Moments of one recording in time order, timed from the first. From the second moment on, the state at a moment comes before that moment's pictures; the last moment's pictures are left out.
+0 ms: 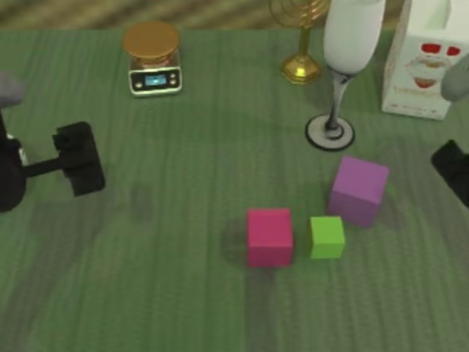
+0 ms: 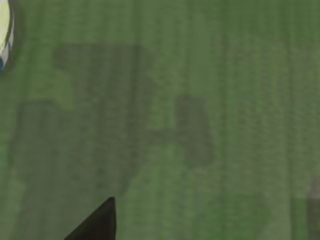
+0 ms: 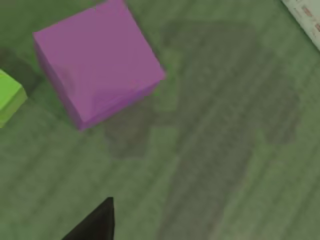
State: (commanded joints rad) left arm -0.30 0.98 0.77 -0.59 -0.02 -0.45; right arm 0.25 1.28 1.04 -0.73 0.00 -0.47
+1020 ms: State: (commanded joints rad) left arm 0.02 0.00 0.00 0.00 0.00 0.00; right arm 0.41 2.13 1.77 -1.21 0.00 -0.78
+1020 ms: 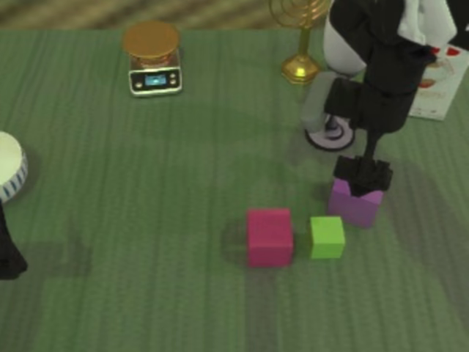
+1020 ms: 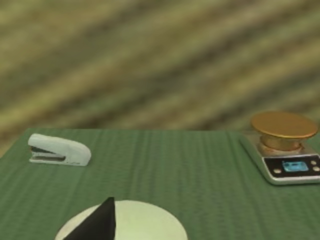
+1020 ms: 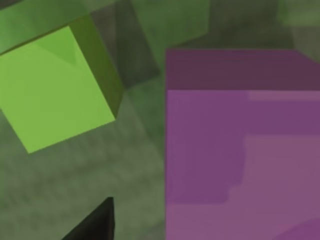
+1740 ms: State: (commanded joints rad) left arm 0.02 0.00 0.00 0.00 0.00 0.00; right arm 0.42 2.23 1.57 -0.91 0.00 -0.78
